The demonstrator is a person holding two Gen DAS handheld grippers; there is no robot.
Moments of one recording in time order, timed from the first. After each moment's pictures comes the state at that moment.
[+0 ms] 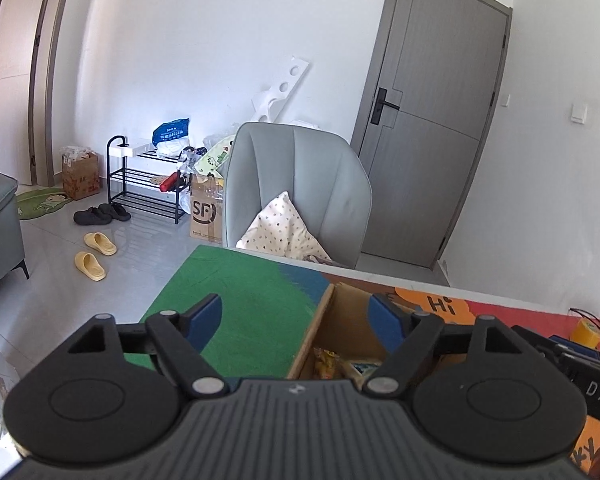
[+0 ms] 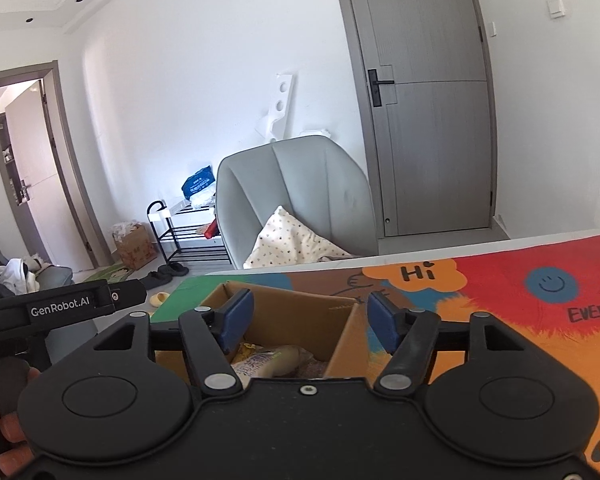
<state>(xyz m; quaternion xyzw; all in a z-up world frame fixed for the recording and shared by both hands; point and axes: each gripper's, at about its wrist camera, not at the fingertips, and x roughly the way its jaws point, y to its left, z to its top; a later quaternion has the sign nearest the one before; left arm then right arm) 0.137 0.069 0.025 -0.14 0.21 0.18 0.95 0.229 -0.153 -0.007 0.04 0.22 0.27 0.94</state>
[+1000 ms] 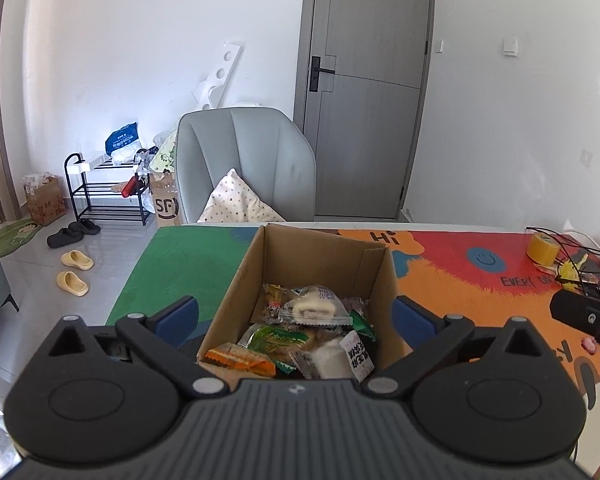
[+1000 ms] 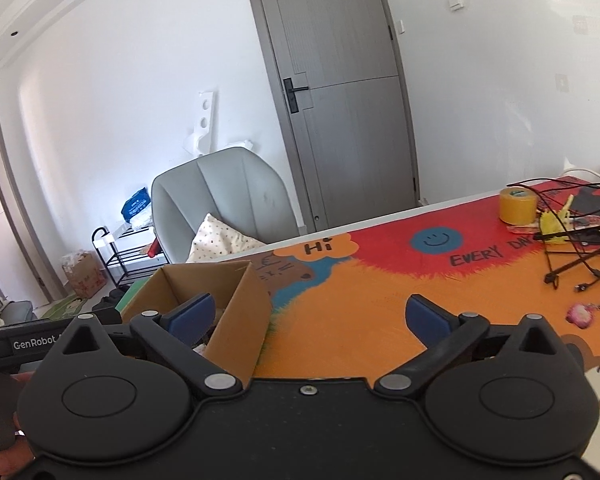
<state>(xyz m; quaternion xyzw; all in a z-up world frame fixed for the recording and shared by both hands) 0.089 0.007 0.027 -0.06 0.26 0.11 0.96 0.160 -0.240 -0.011 0.08 0.22 0.16 0.96</state>
